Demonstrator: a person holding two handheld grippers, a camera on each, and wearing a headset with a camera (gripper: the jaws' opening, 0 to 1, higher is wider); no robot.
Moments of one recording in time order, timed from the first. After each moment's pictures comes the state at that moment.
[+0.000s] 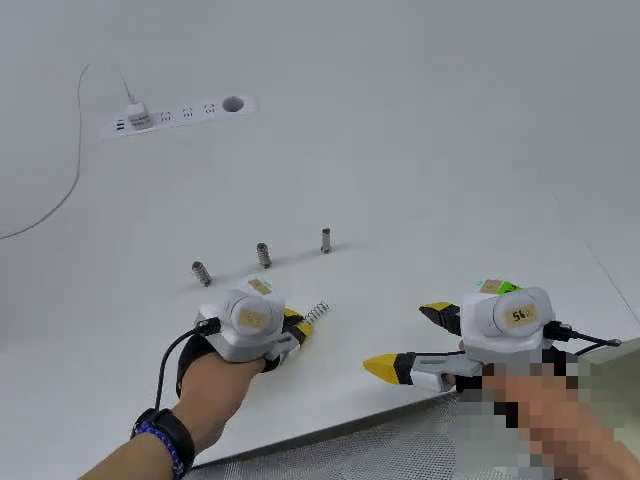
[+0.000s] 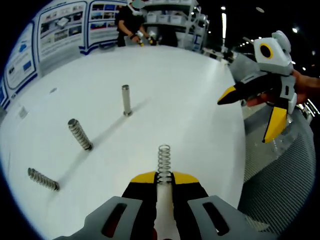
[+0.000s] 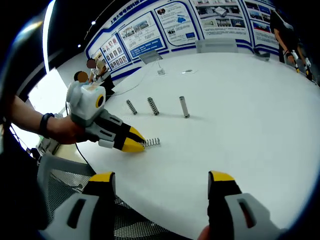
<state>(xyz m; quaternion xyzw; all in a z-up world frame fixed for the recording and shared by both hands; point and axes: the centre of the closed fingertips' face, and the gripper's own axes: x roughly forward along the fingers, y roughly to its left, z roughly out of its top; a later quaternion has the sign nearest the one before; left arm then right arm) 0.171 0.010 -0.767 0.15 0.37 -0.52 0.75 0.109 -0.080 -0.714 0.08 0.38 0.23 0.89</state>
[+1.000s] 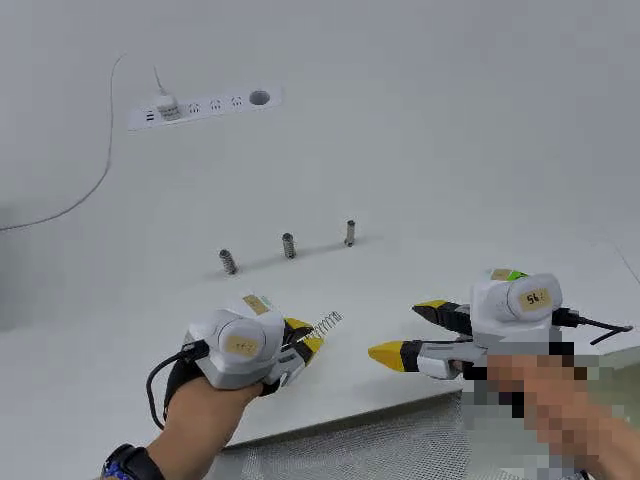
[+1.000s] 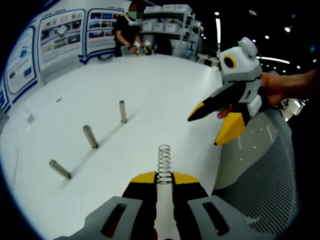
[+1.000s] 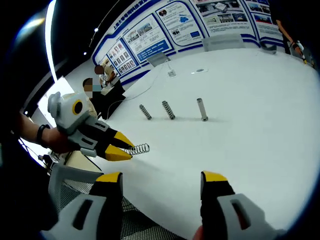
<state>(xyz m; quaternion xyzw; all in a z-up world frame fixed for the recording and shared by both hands) 0.139 0.032 -0.713 0.14 0.33 -0.54 0.76 0.117 -0.045 -0.706 0.13 0.37 0.28 0.88</state>
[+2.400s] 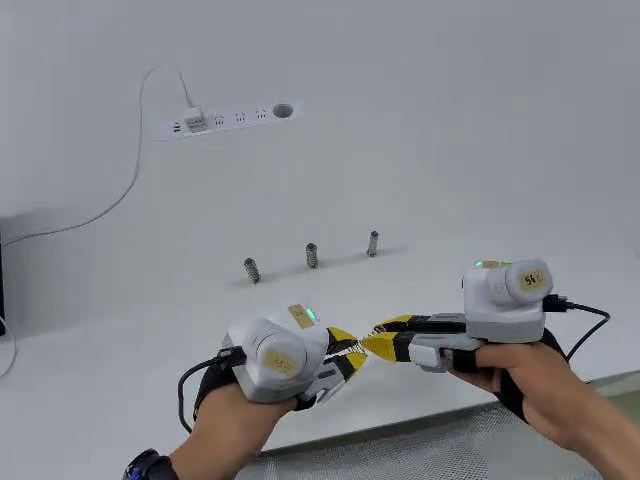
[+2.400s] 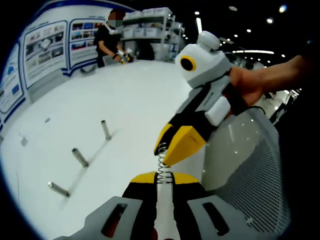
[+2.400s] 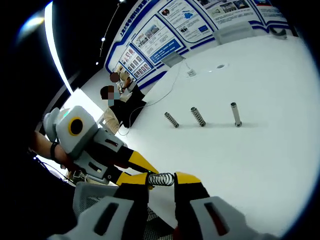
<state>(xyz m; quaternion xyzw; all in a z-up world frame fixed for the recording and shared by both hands) 0.118 0.015 -0.688 0.16 0.30 -0.60 0.73 0.131 0.004 -0.679 0.21 0.37 0.35 0.84</state>
